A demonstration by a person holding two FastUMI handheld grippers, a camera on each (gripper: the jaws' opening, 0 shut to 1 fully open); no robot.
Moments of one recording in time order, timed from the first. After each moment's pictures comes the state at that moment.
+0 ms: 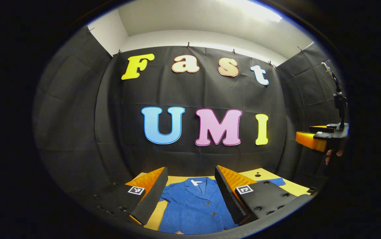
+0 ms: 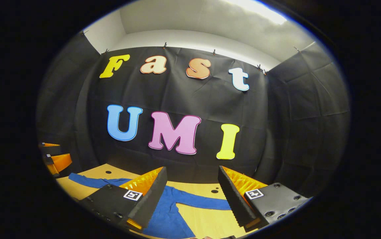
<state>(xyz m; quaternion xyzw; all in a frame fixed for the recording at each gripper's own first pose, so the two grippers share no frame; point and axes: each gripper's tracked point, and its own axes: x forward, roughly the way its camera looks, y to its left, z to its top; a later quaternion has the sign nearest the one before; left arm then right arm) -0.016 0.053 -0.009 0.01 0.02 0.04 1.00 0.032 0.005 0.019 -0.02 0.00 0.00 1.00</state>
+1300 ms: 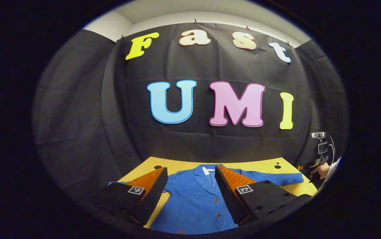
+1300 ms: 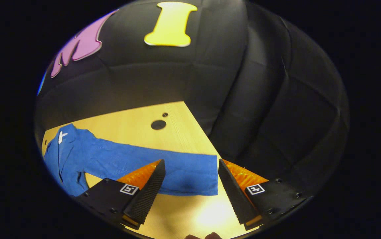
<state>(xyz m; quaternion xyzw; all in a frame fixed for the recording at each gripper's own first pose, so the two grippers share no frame) 0.103 0.041 -0.074 -0.01 0.13 0.13 0.98 0.256 -0.253 -0.430 0.06 0.43 -0.17 0.89</state>
